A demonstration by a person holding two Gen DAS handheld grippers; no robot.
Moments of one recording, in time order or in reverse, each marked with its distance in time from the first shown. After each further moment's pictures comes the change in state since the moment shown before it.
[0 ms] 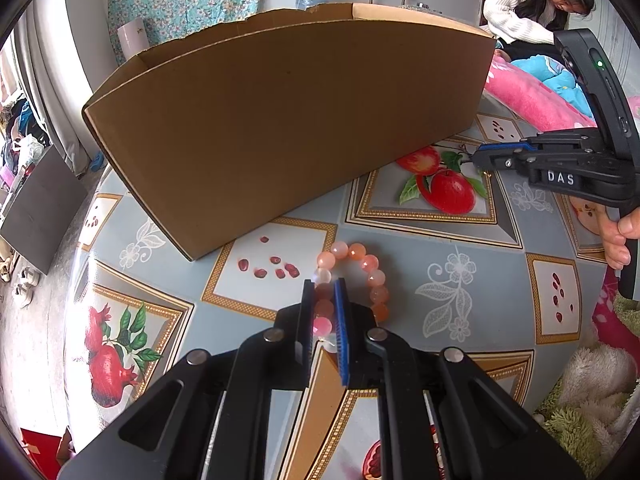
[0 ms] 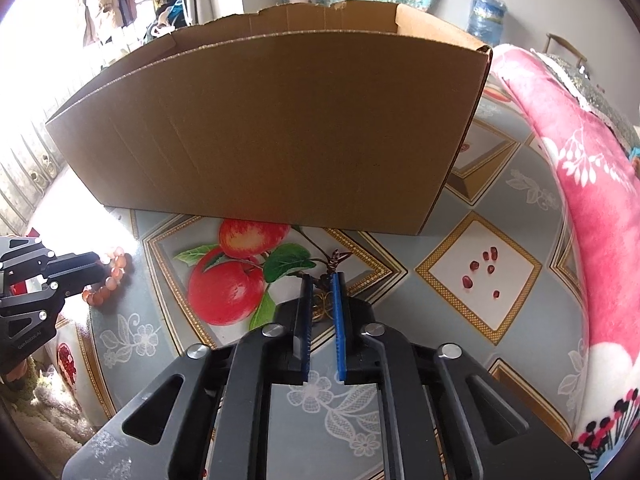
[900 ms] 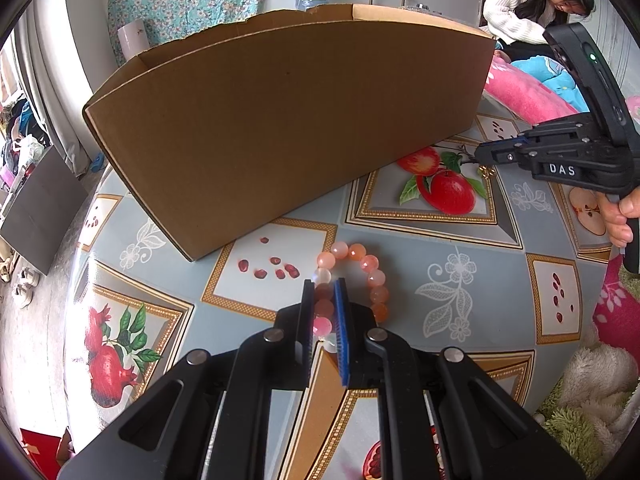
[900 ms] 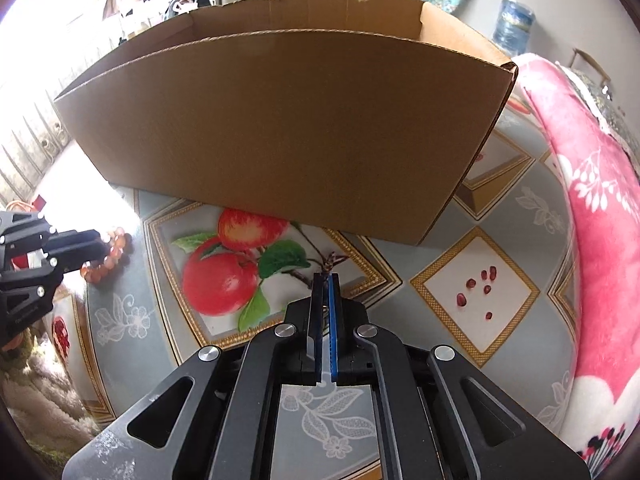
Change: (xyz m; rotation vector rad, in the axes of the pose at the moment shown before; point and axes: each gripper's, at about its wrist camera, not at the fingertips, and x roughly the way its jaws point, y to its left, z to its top) left arm -0.001 0.001 0.000 -0.001 -0.002 0.001; right arm 0.000 -0.007 0.006 -0.106 0.057 0.017
